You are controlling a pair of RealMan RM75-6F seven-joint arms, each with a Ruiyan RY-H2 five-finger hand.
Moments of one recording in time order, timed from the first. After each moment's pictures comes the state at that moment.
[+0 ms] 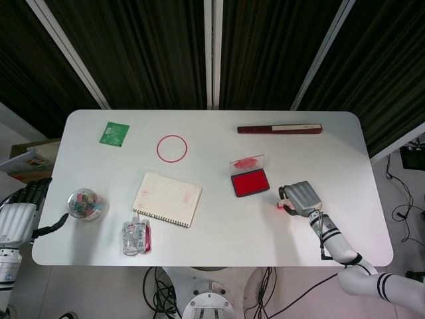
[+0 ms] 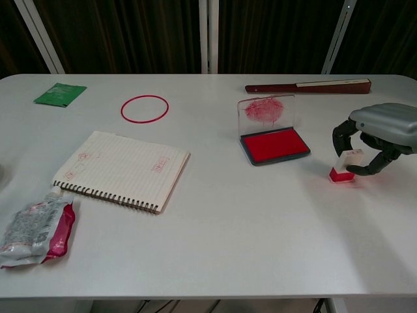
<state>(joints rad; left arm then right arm) -0.11 -1.17 -0.04 -1.47 1.49 1.46 -0.03 0.58 -1.48 0.02 -1.33 -1.31 0.94 -0.19</state>
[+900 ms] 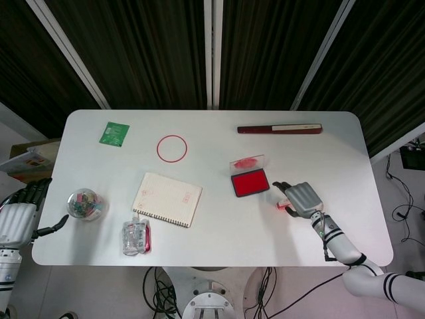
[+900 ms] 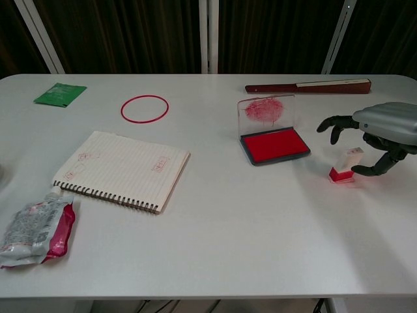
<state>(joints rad) -0.10 -1.17 -0.04 -1.48 1.49 1.46 -0.02 0.58 -1.42 0.02 -1.38 -1.35 0.92 -0.18</state>
